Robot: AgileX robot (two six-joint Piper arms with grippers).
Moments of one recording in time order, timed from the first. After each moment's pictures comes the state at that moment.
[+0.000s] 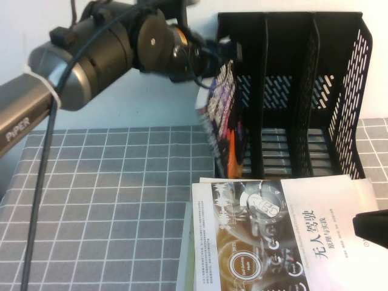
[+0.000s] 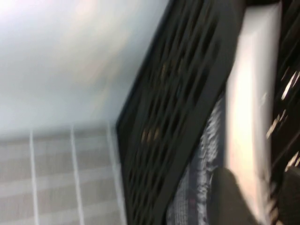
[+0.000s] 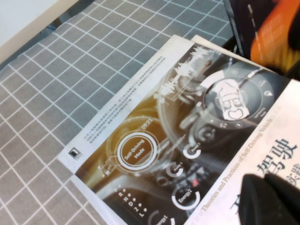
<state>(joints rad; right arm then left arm) 0.13 0.94 -0.61 1.02 0.80 -1.09 -0.51 1.87 -1.82 -0.01 0.59 -0.43</state>
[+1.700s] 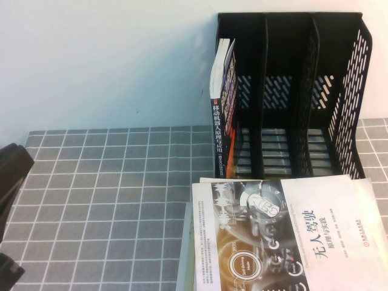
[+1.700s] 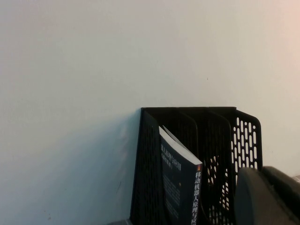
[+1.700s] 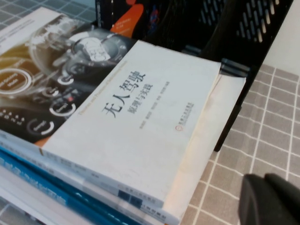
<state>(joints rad) 0.13 0.17 -0.33 0.35 0.71 -0.52 -0.51 0.47 -0.49 -0.08 -0.05 -0.09</state>
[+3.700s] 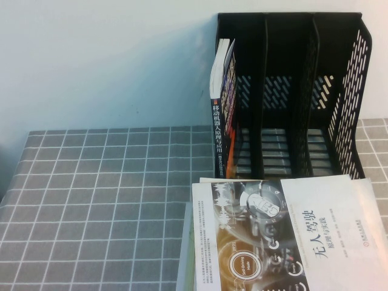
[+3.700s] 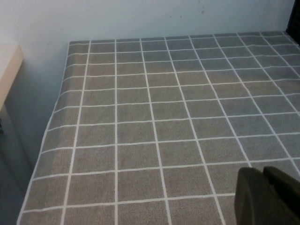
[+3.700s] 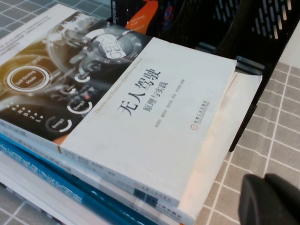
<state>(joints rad) 0.13 0.17 -0.33 0.39 0.73 -0.55 -0.08 -0.01 0.02 -0.05 0.35 0.00</state>
